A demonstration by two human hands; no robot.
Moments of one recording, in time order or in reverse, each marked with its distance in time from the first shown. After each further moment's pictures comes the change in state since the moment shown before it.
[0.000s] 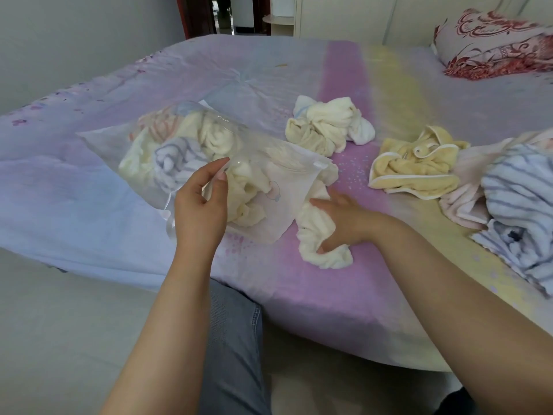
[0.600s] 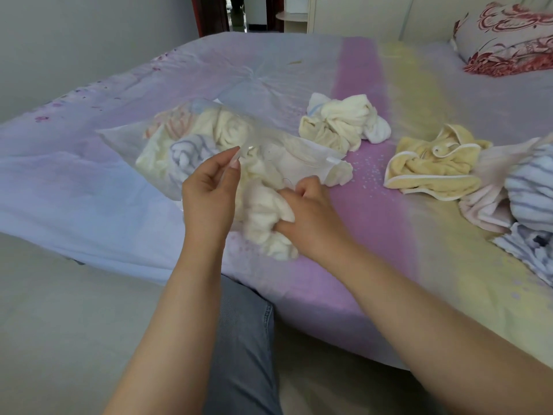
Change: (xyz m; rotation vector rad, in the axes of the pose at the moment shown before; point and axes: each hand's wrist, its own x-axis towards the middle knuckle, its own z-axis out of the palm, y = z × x) left_hand 0.007 0.013 -0.004 -0.127 0.028 -0.054; right_hand -0.023 -0.097 0.012 0.415 0.513 -0.240
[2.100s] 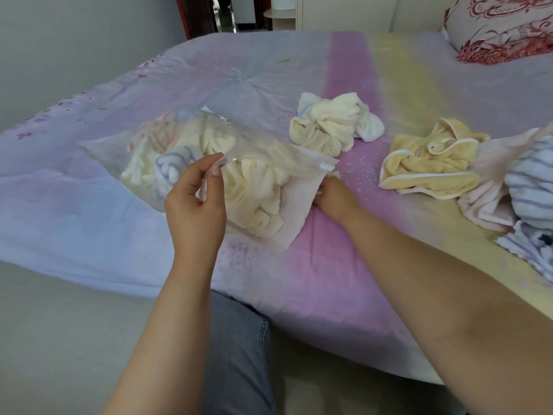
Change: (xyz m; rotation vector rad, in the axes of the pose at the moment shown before) left_hand 0.009 -0.007 0.012 0.135 0.074 0.163; right_hand 0.108 0.154 0.018 0.120 0.080 0.112
